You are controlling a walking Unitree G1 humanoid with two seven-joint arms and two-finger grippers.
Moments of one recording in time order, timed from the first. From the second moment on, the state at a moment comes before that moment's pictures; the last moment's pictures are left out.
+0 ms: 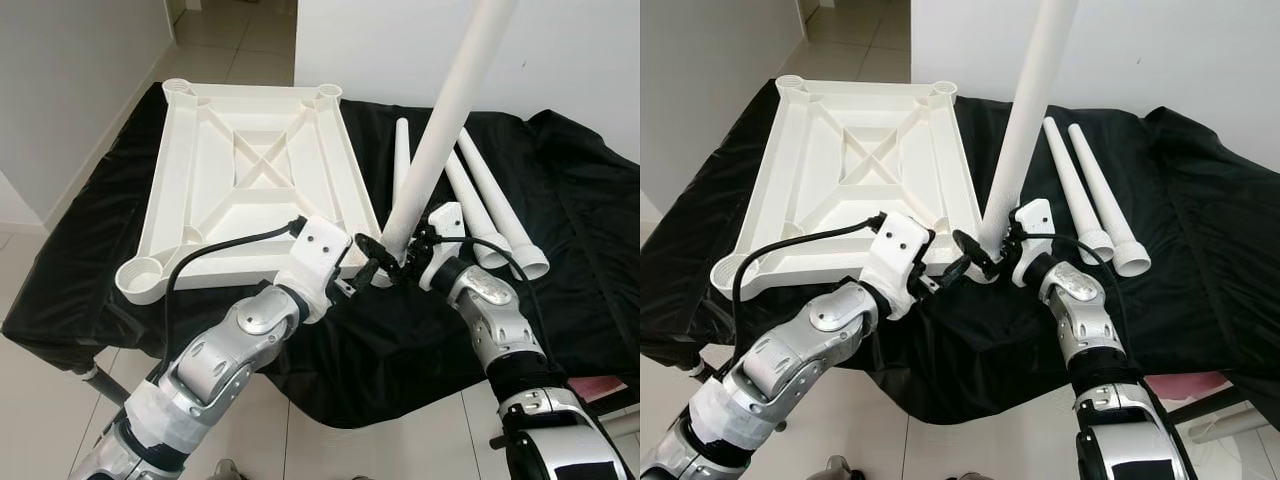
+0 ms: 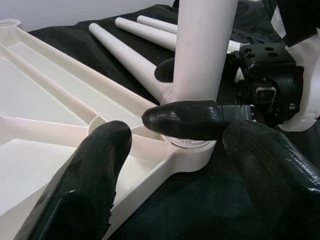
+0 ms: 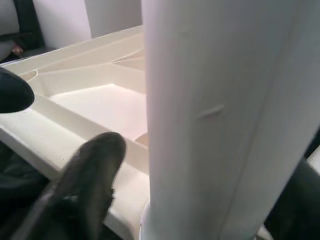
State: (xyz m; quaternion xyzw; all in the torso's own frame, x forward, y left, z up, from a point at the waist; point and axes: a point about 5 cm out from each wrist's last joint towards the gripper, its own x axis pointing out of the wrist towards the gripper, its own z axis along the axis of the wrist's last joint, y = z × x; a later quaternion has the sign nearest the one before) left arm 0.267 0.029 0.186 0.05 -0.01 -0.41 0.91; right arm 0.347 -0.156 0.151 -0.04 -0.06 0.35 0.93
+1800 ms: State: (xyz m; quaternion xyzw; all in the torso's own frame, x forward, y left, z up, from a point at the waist) left arm 0.276 0.054 0.170 0.11 0.02 -0.37 0.92; right arm 0.329 -0.127 0.143 0.05 -0.05 -0.02 1.00
